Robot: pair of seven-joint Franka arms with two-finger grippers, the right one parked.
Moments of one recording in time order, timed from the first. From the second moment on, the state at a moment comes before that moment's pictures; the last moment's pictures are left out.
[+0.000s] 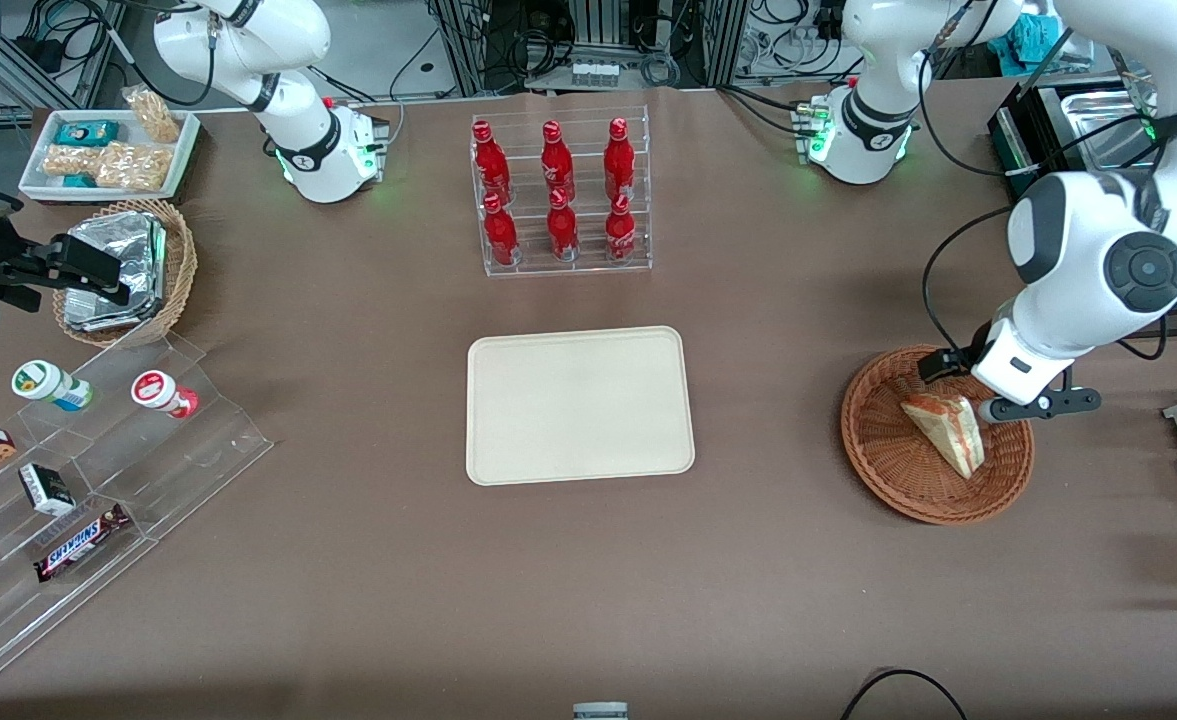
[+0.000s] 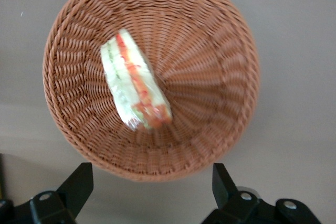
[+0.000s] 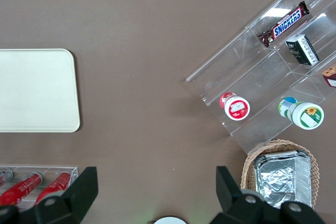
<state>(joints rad) 0.07 0.13 -0.09 -2.13 0.05 2.19 -0.25</state>
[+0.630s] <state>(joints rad) 0.09 0.22 -0.09 -2.14 0.05 2.38 -0.69</state>
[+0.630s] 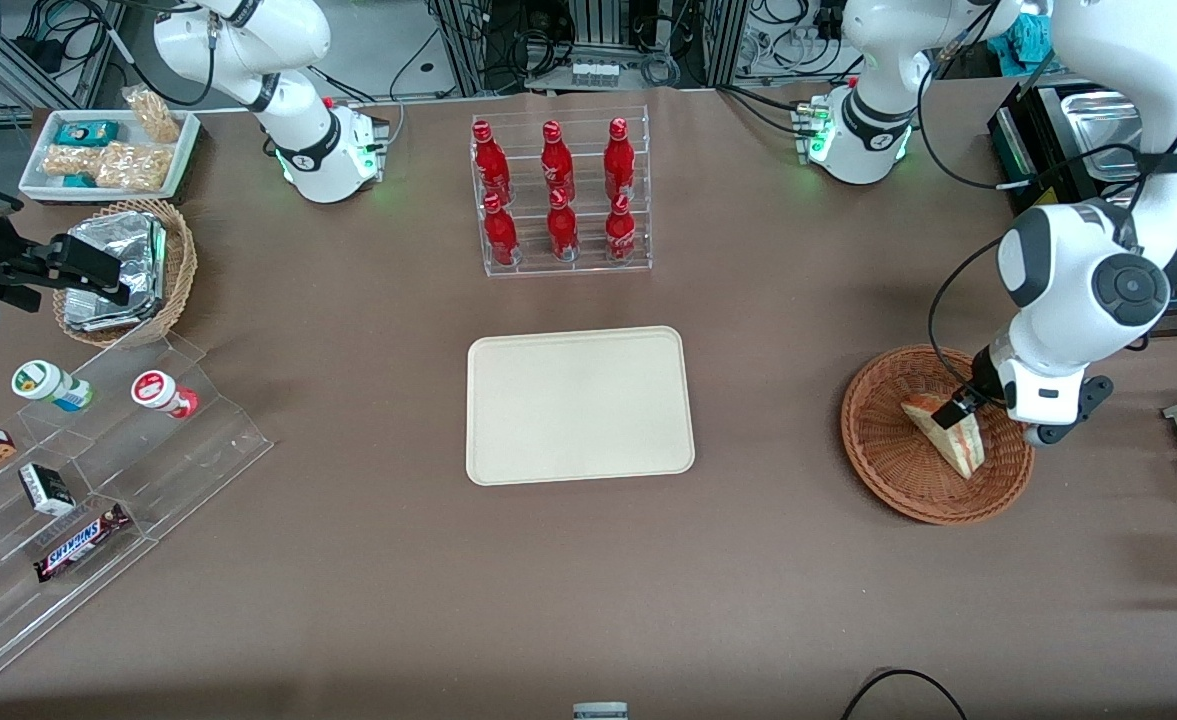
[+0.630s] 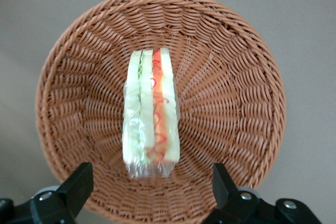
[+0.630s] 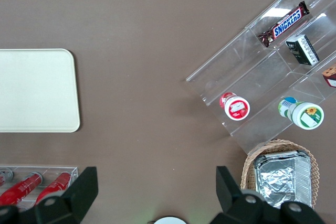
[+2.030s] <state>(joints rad) -0.14 0.26 -0.13 -1.88 0.10 1.97 -0.48</state>
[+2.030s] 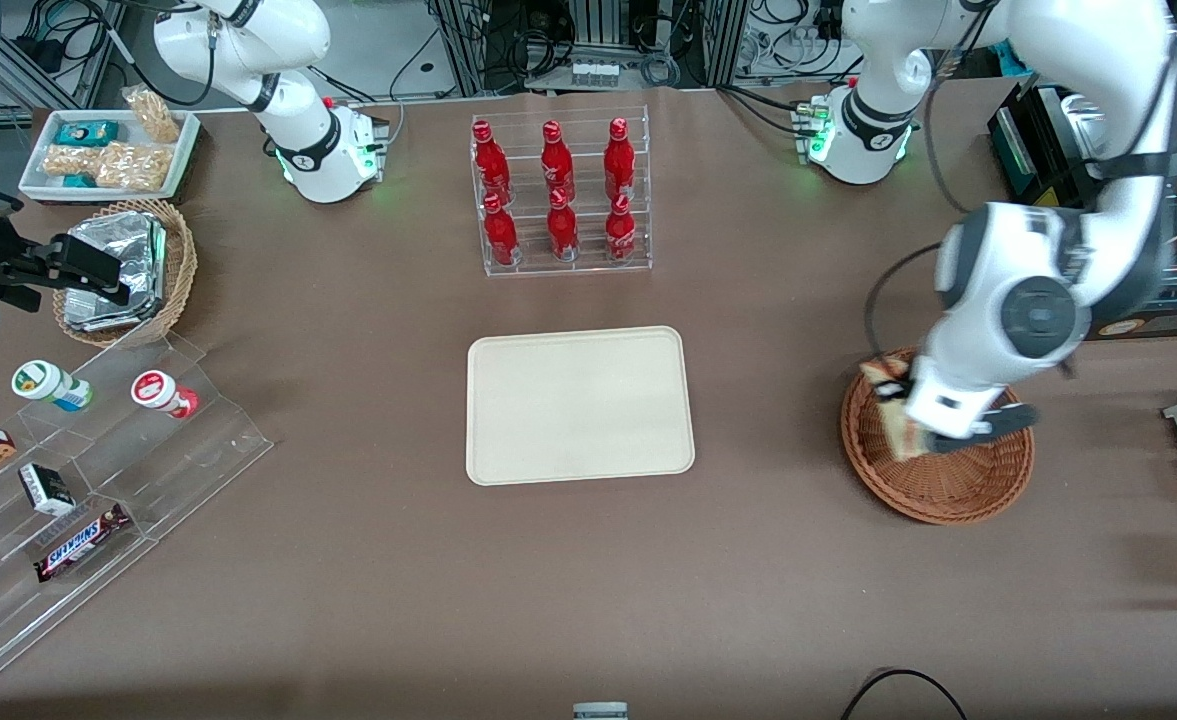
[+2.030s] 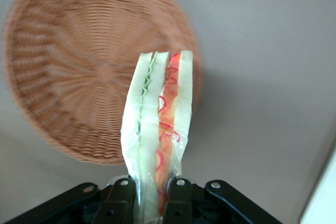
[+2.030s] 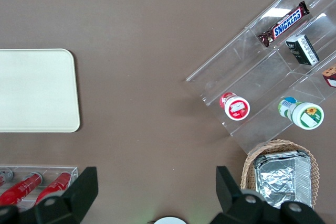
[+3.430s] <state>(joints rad) -0.71 0.77 -0.15 -1.46 0.09 2.24 -1.00</state>
